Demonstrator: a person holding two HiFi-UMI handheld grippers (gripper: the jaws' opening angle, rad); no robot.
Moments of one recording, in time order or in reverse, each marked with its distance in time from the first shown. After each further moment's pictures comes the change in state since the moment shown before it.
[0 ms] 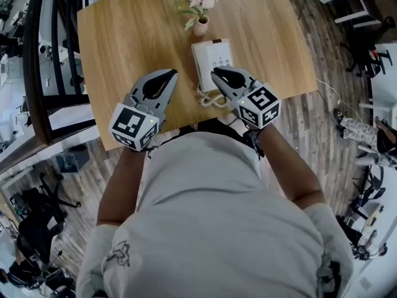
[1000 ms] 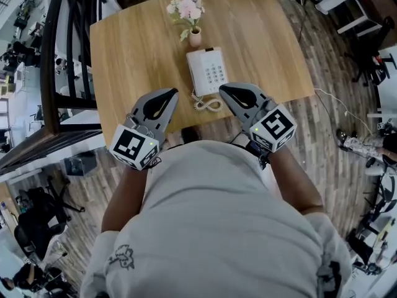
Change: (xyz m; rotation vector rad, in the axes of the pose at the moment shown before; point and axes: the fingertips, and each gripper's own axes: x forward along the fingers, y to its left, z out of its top) left arm -0.028 -0.104 0.041 0.090 -0.060 0.023; right arm -0.130 0.051 0.046 -0.184 -0.176 0.066
